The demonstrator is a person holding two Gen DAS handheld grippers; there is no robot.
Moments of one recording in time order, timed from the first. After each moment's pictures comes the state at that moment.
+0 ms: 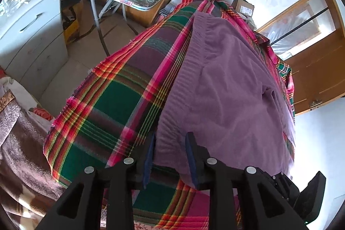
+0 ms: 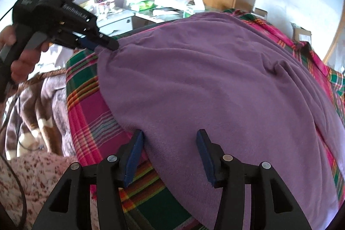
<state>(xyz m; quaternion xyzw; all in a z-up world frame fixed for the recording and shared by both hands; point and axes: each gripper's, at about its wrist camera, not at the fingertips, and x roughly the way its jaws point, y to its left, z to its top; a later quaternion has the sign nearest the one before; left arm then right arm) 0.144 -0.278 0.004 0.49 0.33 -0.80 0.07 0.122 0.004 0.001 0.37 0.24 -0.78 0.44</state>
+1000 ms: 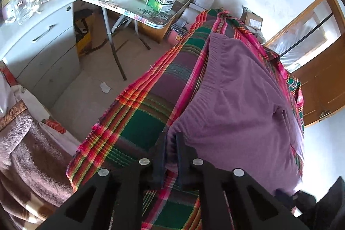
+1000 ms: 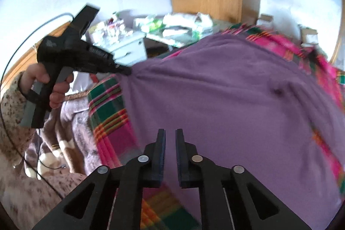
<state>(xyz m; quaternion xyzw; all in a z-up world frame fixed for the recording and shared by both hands) 0.144 -0.303 0.014 0.46 0.32 -0.82 0.12 0.109 0.013 0.048 0.35 0.18 -0.79 0.48</state>
